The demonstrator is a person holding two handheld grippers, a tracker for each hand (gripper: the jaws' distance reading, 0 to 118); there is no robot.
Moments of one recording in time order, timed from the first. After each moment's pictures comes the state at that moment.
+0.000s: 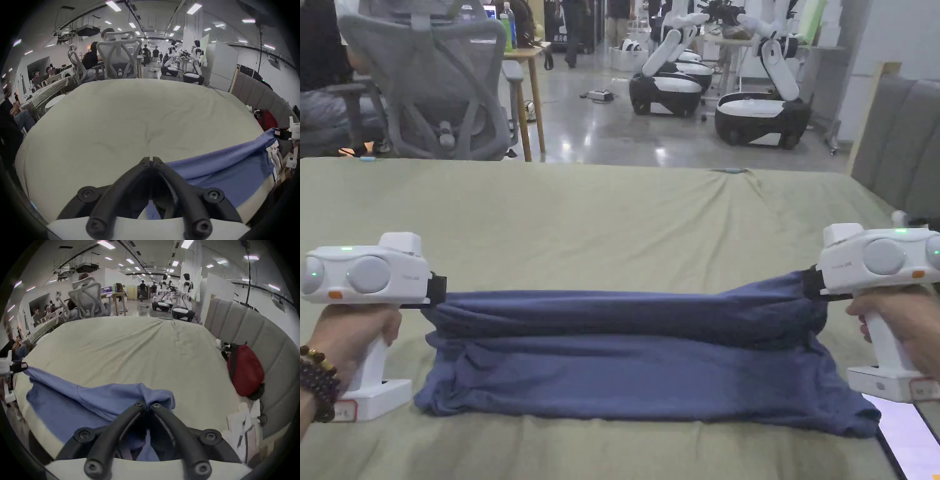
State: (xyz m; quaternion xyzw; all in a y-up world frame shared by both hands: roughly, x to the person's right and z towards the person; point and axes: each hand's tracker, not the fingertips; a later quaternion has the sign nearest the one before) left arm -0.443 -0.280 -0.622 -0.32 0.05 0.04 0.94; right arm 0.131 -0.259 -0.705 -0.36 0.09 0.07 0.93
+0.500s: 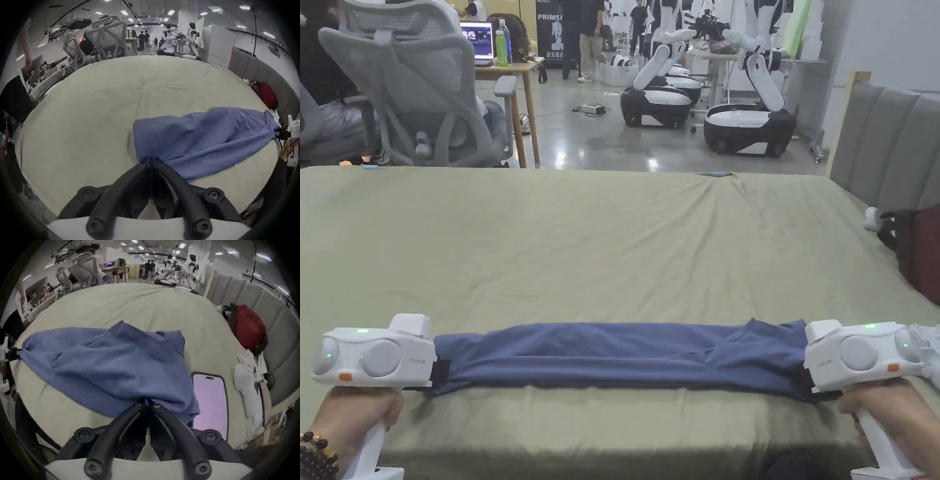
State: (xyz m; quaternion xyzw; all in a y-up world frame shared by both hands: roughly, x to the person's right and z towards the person) left arm -0.415 -0.368 -0.538 -0.40 0.04 0.01 0.92; right arm 0.143 -0.382 -0.631 -0.46 0.07 0.09 0.88
